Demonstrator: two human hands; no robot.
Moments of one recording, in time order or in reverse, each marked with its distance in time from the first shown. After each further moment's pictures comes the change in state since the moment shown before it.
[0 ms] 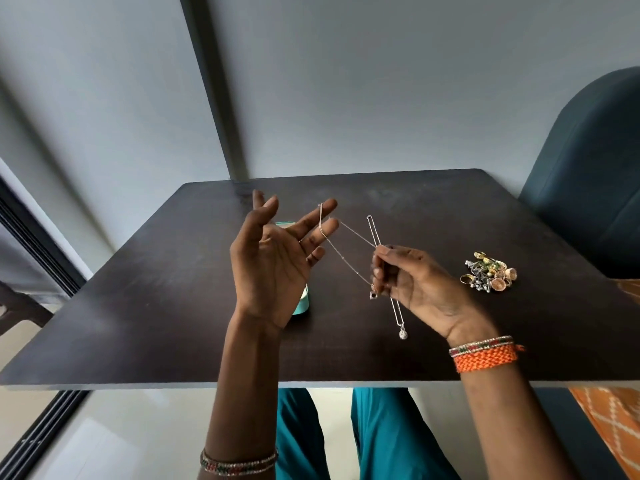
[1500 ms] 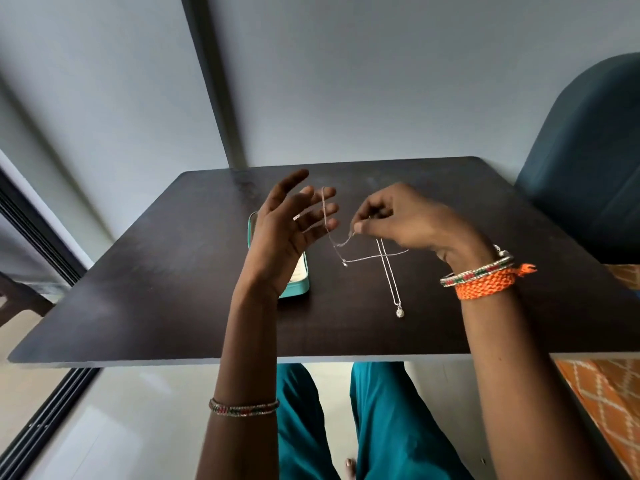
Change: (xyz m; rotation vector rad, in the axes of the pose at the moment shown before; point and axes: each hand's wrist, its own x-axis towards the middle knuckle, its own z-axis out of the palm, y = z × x) left_hand 0.011 0.000 0.002 0.186 0.144 0.067; right_hand 0.011 -0.060 0.034 -1.048 0.103 -0.022
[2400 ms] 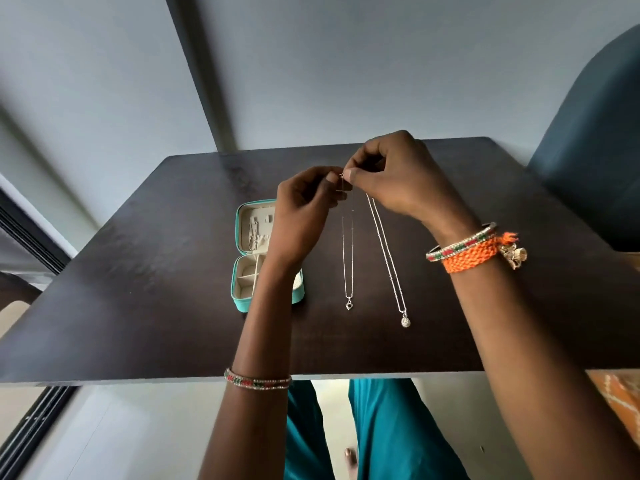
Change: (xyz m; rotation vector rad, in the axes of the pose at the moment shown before) left_hand 0.063 -0.041 -0.003 0.604 0.019 0.251; right_hand 0.057 0.004 -0.001 -0.061 0.331 -0.194
